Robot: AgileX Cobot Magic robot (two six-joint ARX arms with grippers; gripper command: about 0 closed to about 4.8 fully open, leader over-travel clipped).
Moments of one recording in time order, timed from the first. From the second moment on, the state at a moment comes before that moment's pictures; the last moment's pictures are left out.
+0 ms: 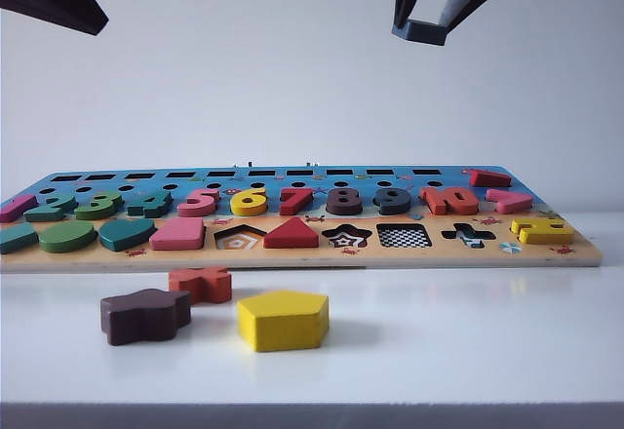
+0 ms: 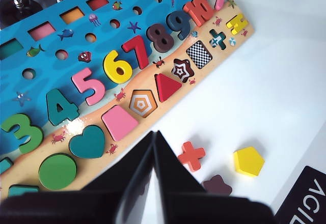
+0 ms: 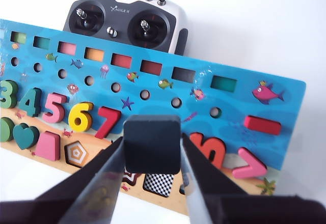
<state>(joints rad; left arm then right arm) -0.61 0.70 0.72 -0.61 0.26 0.01 0.68 1.32 1.30 -0.79 0.16 0.37</state>
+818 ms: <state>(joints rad) -0.61 0.70 0.72 -0.61 0.26 0.01 0.64 1.08 0.89 -0.69 -0.03 0.44</state>
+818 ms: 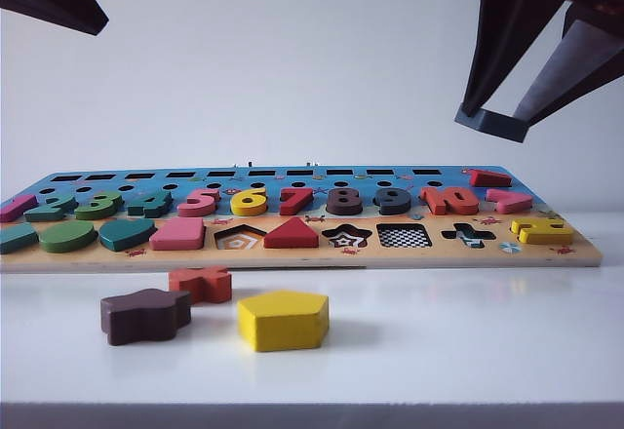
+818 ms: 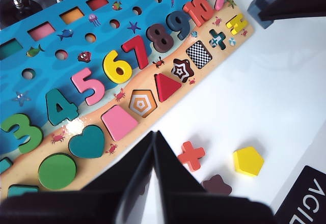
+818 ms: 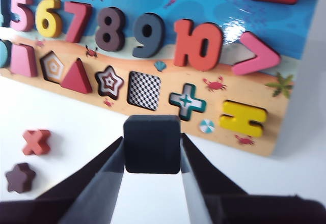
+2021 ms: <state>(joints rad) -0.61 0.70 0.72 -0.61 0.26 0.01 0.69 1.33 0.88 -0.51 0.00 0.55</state>
